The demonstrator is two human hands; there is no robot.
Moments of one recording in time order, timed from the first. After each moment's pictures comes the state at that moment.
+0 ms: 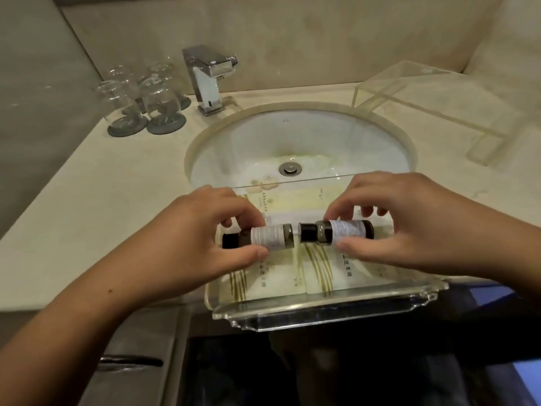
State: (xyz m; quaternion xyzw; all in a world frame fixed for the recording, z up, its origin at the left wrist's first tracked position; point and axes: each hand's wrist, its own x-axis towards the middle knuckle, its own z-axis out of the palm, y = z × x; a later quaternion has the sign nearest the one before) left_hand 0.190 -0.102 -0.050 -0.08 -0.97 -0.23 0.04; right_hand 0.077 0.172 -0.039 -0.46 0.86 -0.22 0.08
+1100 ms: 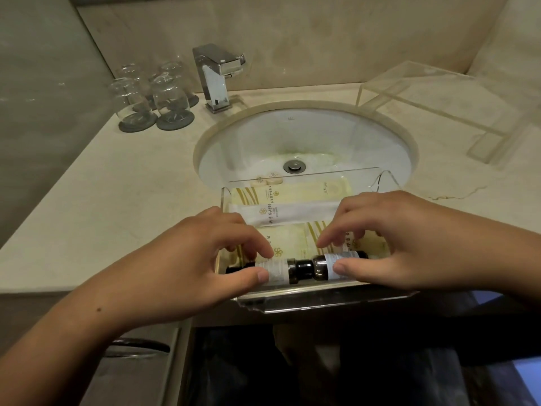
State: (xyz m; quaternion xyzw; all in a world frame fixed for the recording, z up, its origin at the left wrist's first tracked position) left_hand 0.227 -0.097 -0.054 -0.11 -0.97 -0.23 0.00; right_hand 0.103 0.169 -0.040 -0.51 0.83 -0.18 0.14
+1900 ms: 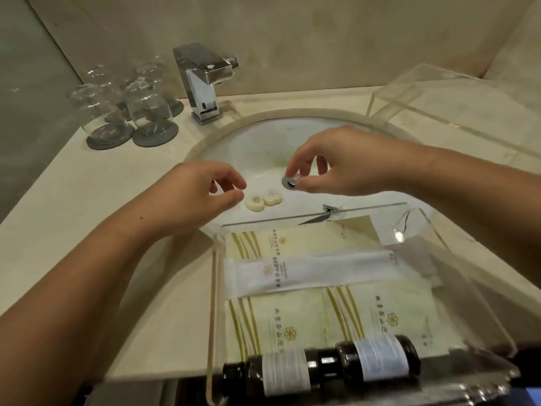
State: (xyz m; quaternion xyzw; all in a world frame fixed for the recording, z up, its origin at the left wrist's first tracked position) left_hand 0.076 -0.171 -0.072 0.01 -0.98 -0.22 0.02; right_hand -0.043 0.067 -0.041 -0.45 0.88 -0.13 0.09
